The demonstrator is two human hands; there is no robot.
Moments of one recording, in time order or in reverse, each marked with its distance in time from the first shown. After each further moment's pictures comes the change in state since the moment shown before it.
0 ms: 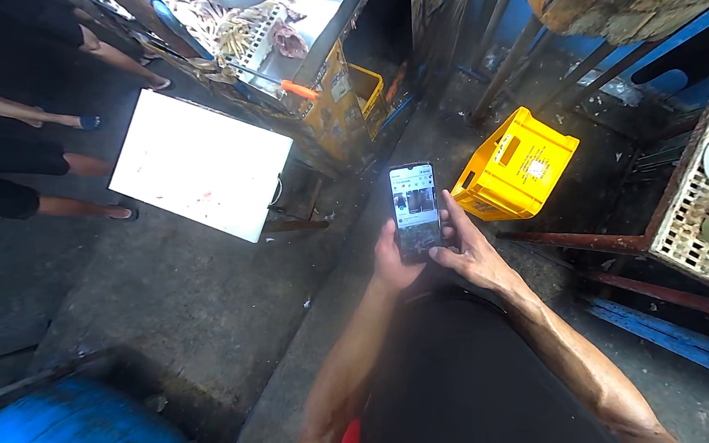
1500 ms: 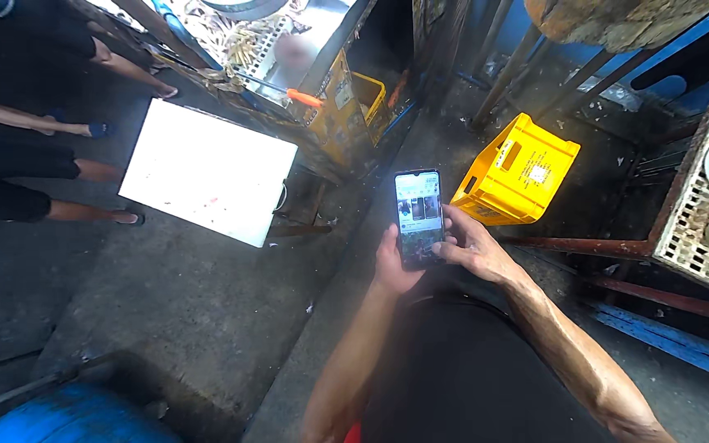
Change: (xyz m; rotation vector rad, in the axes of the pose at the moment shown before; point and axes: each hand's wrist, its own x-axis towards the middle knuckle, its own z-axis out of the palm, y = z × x) left_hand -0.001 0.009 0.000 0.027 -0.037 -0.026; right_hand 0.015 -0.009 -0.010 0.048 -0.056 -0.007
